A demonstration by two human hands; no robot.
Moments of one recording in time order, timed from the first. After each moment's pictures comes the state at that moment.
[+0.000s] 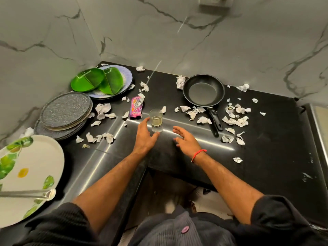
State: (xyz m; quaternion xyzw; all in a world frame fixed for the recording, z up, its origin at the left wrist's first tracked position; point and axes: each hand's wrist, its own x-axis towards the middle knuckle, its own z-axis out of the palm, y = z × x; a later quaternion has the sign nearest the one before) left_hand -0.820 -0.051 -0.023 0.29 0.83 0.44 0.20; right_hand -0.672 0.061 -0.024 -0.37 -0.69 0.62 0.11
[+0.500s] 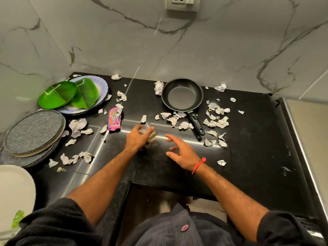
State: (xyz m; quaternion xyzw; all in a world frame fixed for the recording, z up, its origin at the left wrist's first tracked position) left_hand -0.826 0.019 -0.011 0.23 0.84 0.38 0.31; right_hand -0.620 0.089 -0.017 -0.29 -0.80 0.51 0.12
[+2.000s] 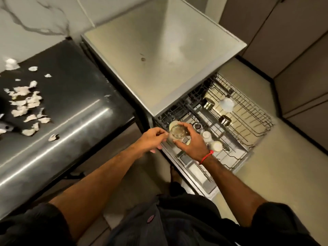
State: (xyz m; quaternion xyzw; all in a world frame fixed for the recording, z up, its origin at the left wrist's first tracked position) left_hand -0.248 0.028 -0.035 0.60 0.56 -0.02 0.57; right_hand -0.067 -0.055 -0.080 -0.65 -0.53 0.39 0.38
